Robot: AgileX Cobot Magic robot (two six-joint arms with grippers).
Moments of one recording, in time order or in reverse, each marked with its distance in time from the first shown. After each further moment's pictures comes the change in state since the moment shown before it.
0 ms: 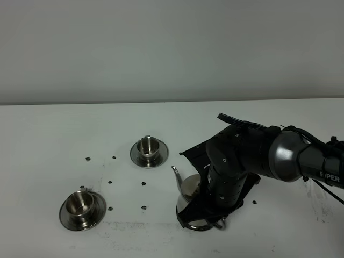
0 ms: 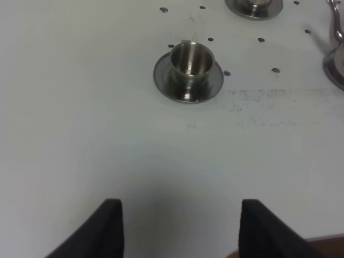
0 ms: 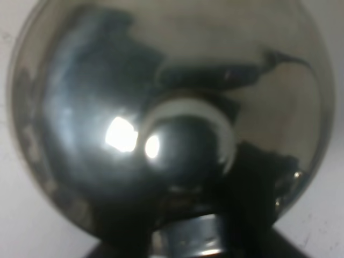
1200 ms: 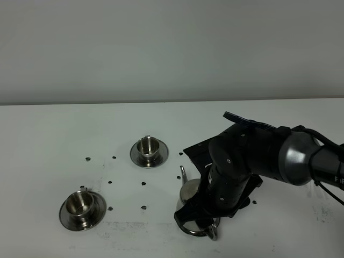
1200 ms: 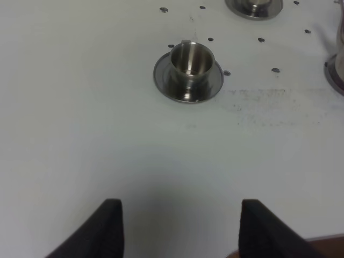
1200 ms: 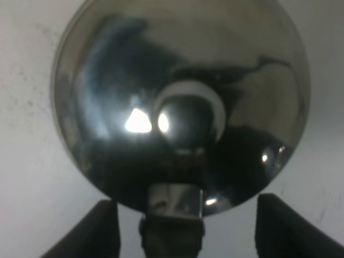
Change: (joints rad) left arm 0.000 0.000 0.000 0.000 0.000 0.000; right arm 0.020 -0.057 0.029 0.021 -0.002 0.060
